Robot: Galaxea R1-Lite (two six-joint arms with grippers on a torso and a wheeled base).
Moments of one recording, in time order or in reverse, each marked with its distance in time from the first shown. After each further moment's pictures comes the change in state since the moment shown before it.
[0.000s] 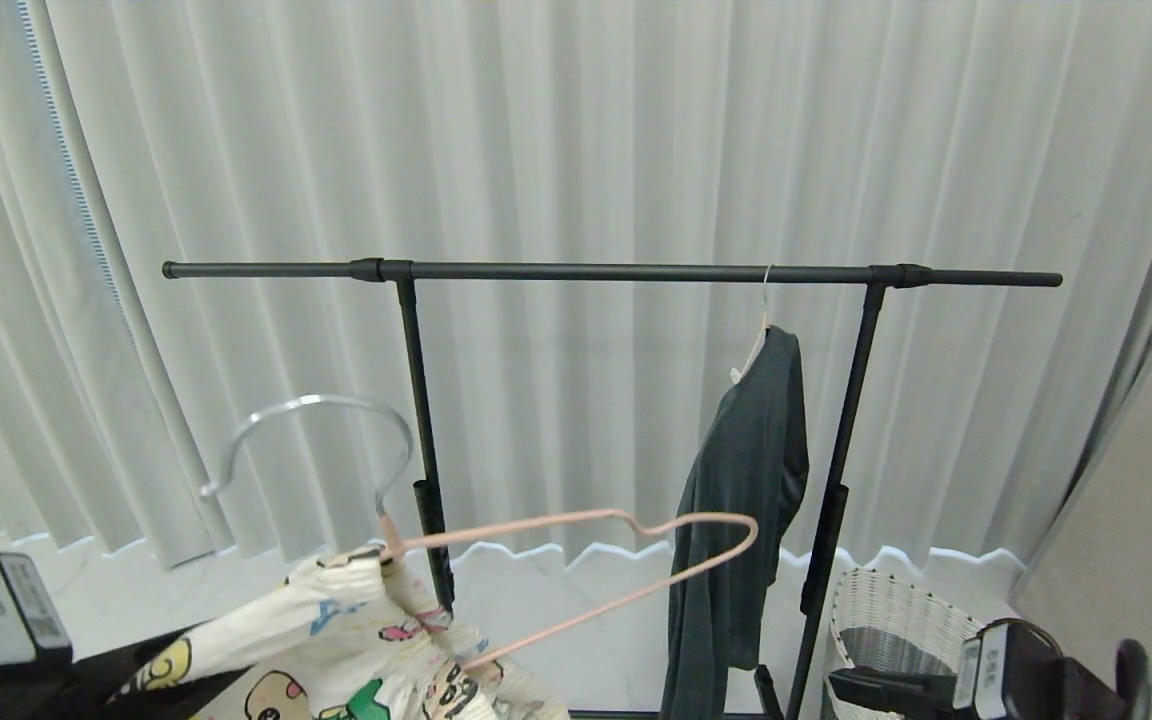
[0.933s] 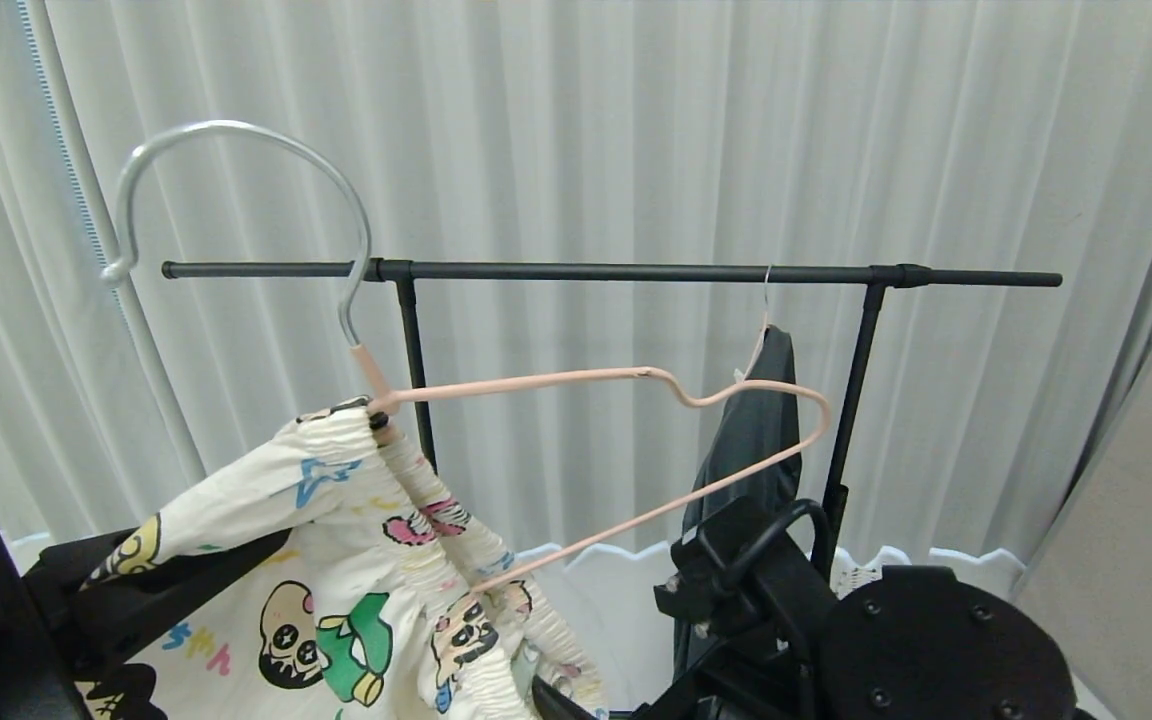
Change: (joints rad) left arm 0.002 0.048 -0.158 -0.003 -0.031 -0.029; right arm 0.055 0.387 -0.376 -0.071 -0.147 0.175
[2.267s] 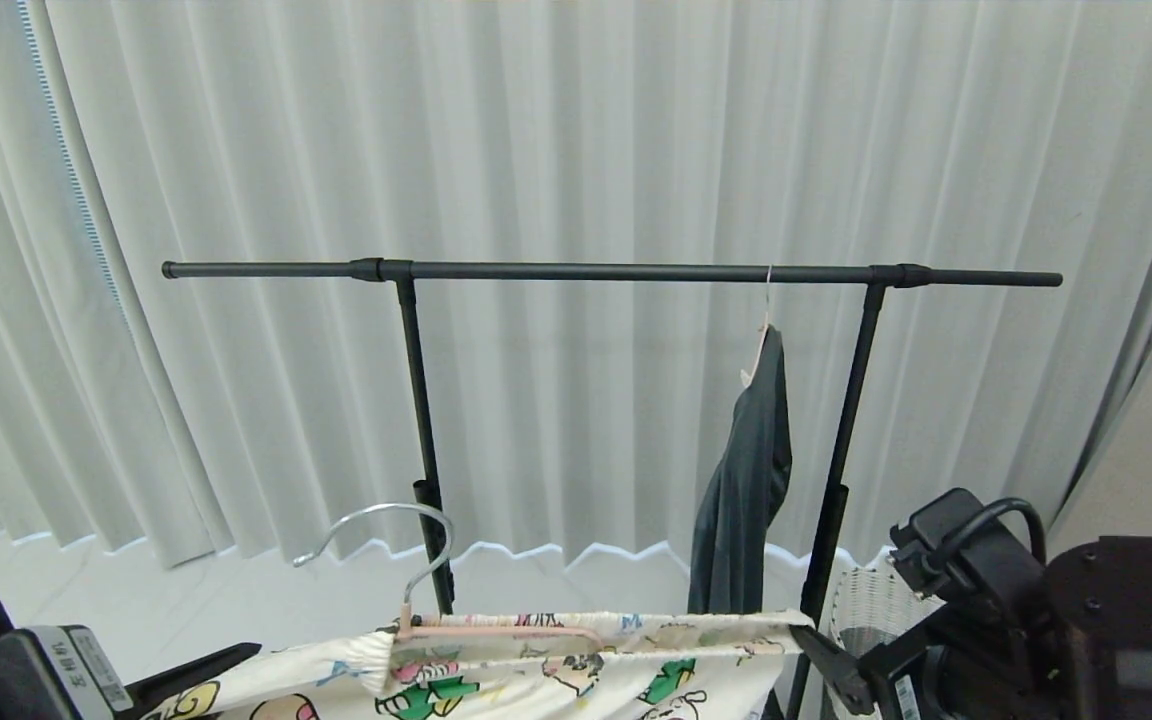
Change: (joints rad) left arm 0.053 -0.074 0.291 -0.016 0.073 0.115; right arm -0.306 -0.261 0.300 0.094 -0.139 -0.254
